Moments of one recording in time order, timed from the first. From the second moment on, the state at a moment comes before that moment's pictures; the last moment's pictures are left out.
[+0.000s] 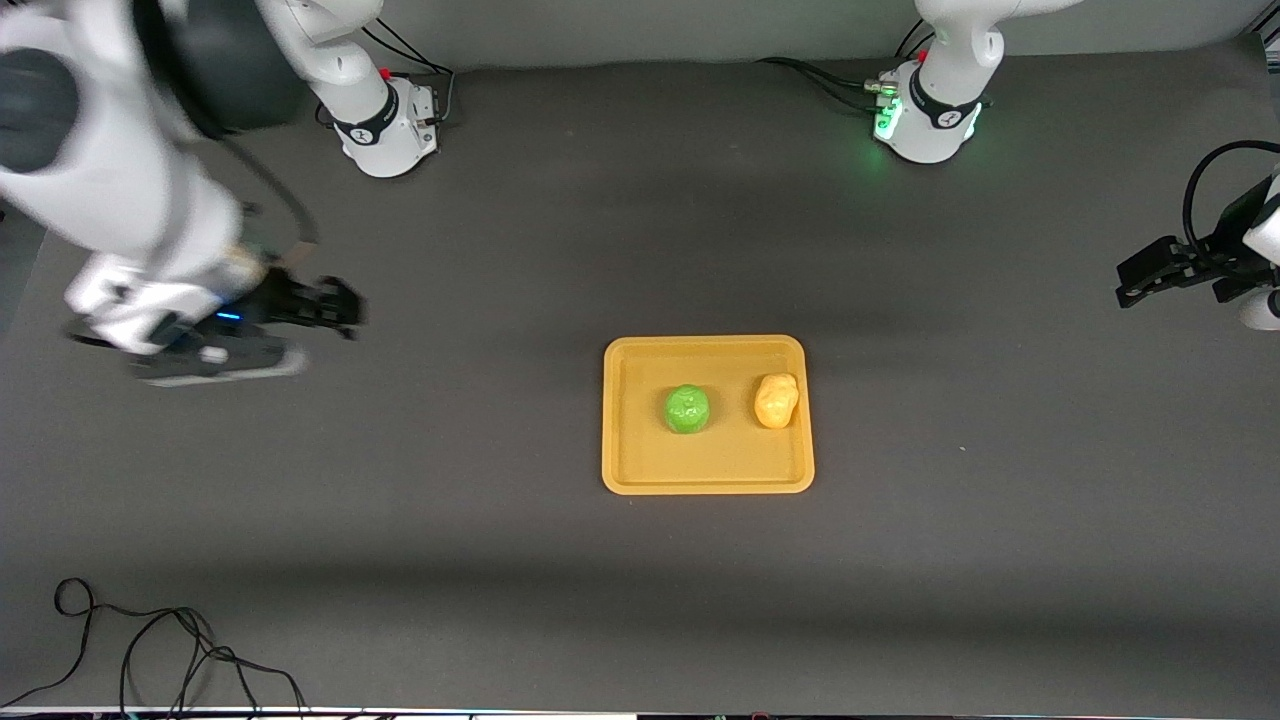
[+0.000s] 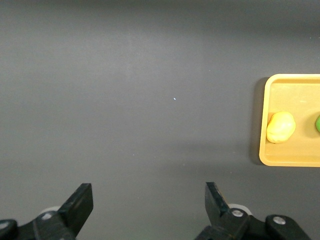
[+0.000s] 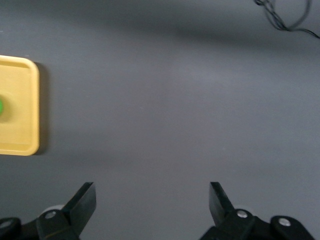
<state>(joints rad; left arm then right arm) 0.12 0.00 -0.13 -1.61 0.04 1.62 -0.04 0.27 0.16 -0.03 -1.42 -0.09 1.53 0.15</state>
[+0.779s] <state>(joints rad) 0.12 0.00 -0.15 -1.61 0.04 1.62 -0.04 0.06 0.06 -0.08 -1.56 -0.07 1.55 -0.04</state>
